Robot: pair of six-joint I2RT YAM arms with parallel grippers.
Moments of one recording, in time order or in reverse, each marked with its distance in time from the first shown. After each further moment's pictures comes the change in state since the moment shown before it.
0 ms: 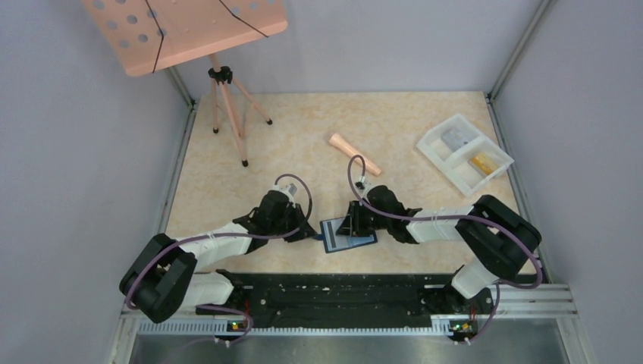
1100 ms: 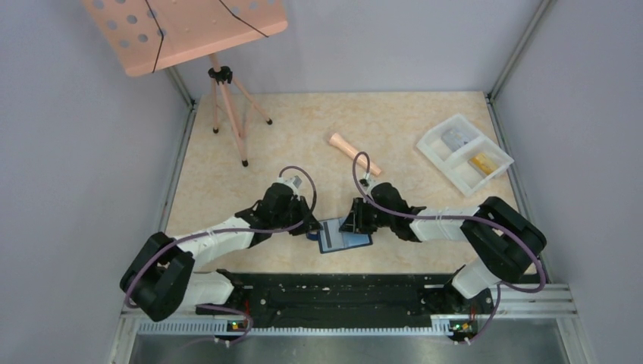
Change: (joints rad) left arm -0.022 -0.012 0.101 -0.072 -0.010 -0.020; right arm -0.036 -0.040 0.000 -0.036 0.002 -0.014
